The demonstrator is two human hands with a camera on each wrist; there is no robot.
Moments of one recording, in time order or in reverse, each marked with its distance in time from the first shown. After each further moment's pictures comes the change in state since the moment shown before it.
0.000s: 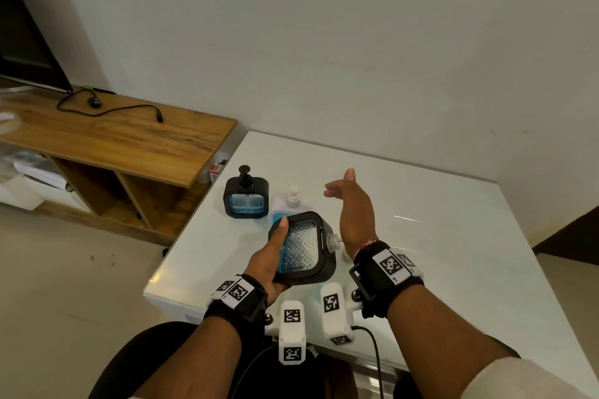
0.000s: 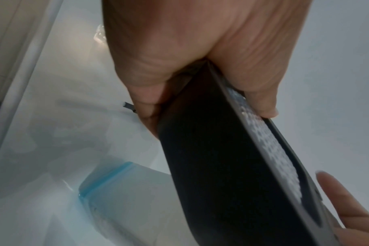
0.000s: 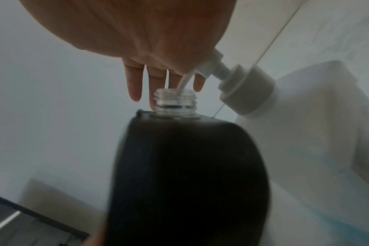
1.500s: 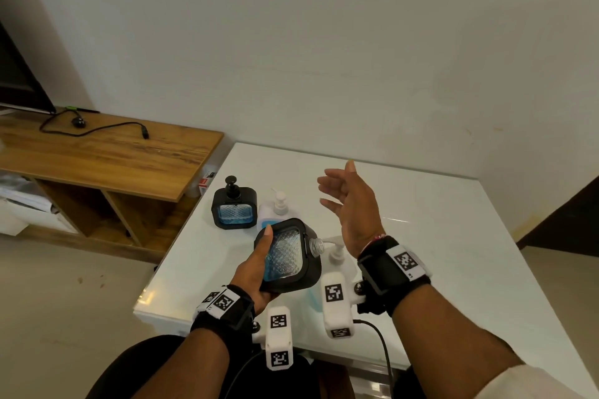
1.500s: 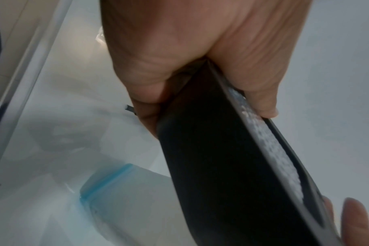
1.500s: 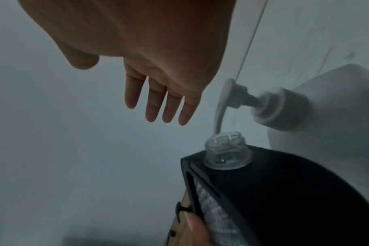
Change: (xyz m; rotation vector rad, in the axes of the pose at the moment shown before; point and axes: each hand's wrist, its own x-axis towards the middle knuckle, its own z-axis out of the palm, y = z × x) left_hand 0.000 0.000 -0.001 -0.045 -0.072 -0.016; right_hand -0.005 -0.036 -0.029 0.353 -0.067 0.127
